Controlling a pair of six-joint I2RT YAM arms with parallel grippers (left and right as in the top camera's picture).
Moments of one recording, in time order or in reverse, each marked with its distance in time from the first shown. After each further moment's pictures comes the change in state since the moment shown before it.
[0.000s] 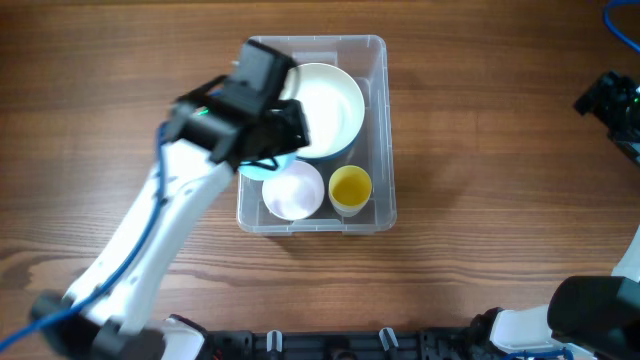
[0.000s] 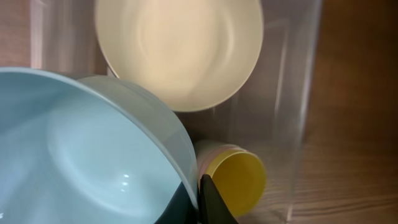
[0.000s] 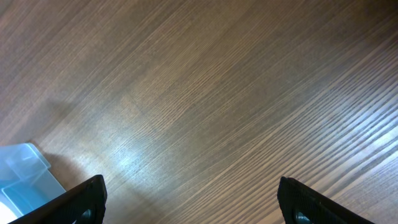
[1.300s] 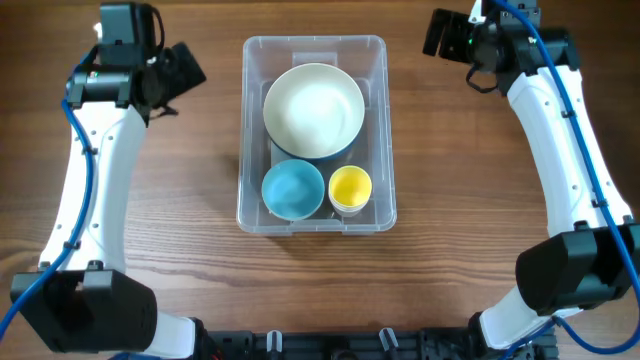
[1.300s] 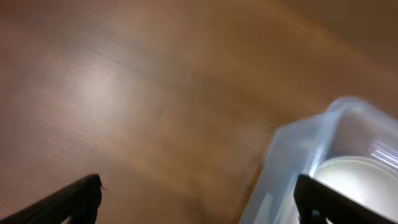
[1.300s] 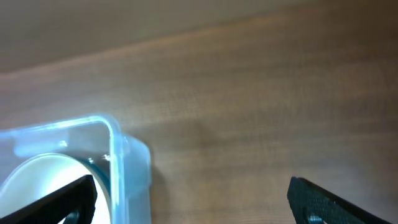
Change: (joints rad) left arm 0.508 0.085 -0.002 0.251 -0.216 0.192; right arm 0.572 0.170 -0.010 0.543 0.082 -0.032
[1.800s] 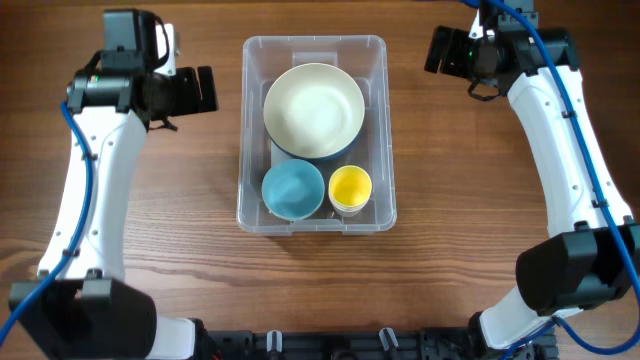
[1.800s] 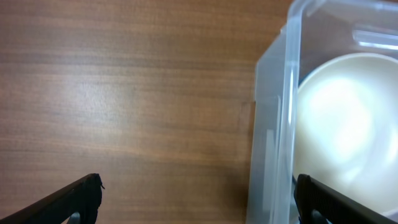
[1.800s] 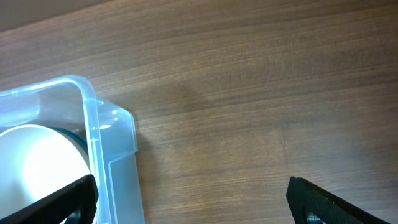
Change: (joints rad) left arm 0.000 -0.019 -0.024 -0.097 0.174 0.347; right arm 0.000 0.000 0.000 -0.172 0.016 0.032
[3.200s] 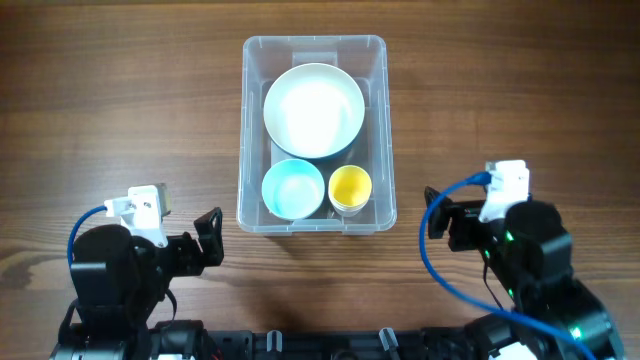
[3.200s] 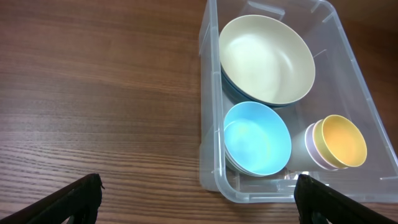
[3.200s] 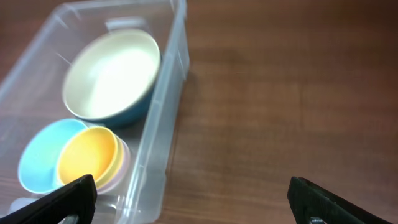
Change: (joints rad) left arm 0.000 -1.117 -0.711 -0.039 0.140 -0.087; right arm 0.233 -1.235 -1.022 0.212 0.029 -0.067
